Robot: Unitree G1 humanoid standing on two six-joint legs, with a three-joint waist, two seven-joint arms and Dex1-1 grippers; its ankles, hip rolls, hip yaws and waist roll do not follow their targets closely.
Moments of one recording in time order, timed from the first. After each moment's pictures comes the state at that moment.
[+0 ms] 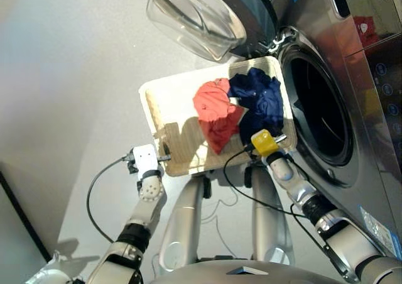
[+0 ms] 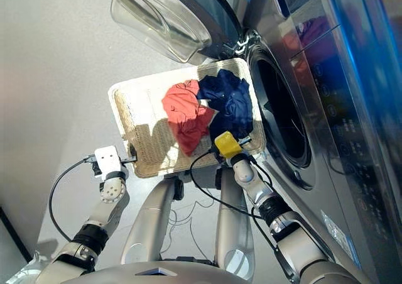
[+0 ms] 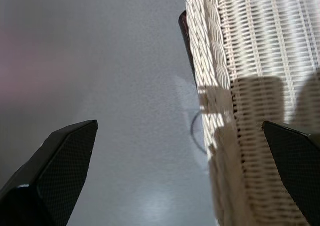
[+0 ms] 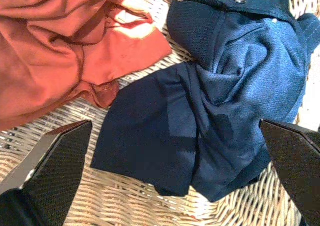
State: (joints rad) left arm -0.10 0.22 -0.23 0.48 -0.20 -0.28 0.47; right arm -0.41 -0.38 0.51 0.67 0.01 -0.19 -0.17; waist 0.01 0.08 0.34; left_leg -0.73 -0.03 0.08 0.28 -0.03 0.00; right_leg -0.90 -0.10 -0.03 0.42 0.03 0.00
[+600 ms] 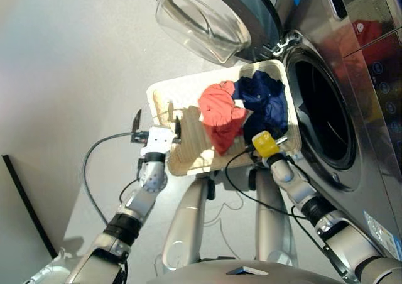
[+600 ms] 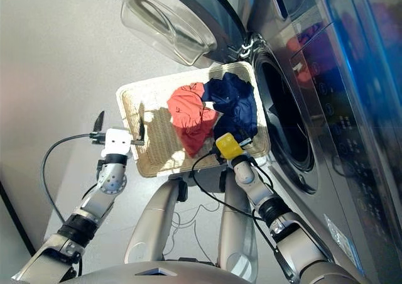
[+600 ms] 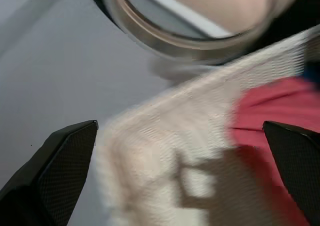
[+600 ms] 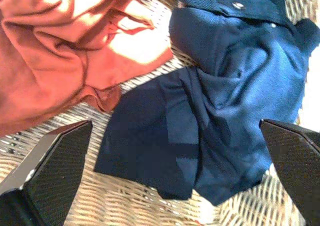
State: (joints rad) left arm -0.30 0.28 -0.43 0.38 -0.20 -0.30 0.34; right arm -0.42 -0.39 0.53 0.69 0.01 -0.21 -0.19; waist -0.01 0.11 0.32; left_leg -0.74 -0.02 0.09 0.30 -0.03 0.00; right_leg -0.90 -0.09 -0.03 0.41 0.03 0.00
